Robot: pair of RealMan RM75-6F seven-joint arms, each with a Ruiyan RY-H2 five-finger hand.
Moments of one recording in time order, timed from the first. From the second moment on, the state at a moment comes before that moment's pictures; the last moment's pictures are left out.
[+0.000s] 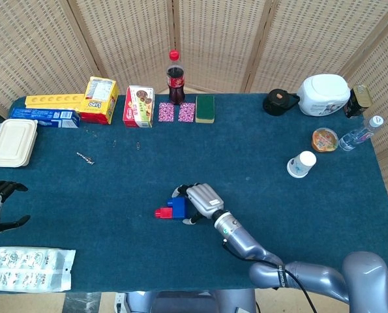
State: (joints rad) left arm -0.16 -1.02 -0.06 -1.64 1.47 1.41 -0.03; right arm 0.82 -1.79 0.27 -1.39 -1.13 0.79 -0.14
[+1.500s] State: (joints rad) left arm -0.52 -1.35 -0.17 -1.67 1.78 1.24 0.35; right arm 0.73 -1.39 0.38 -1.76 -0.92 0.70 0.18
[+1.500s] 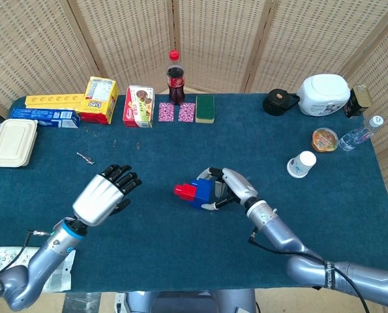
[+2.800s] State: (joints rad) left arm -0.78 -1.71 -0.20 -1.32 1.79 1.27 0.28; right arm 0.79 -1.32 0.39 -1.78 -0.86 0.59 0.36
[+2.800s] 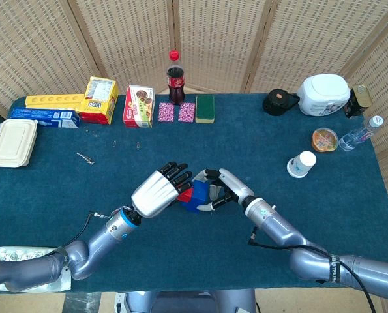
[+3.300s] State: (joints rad) left arm -0.79 -1.74 -0.19 -1.25 1.78 1.32 0.23; right arm 0.80 -1.31 0.38 -1.75 -0.85 0.57 0.39
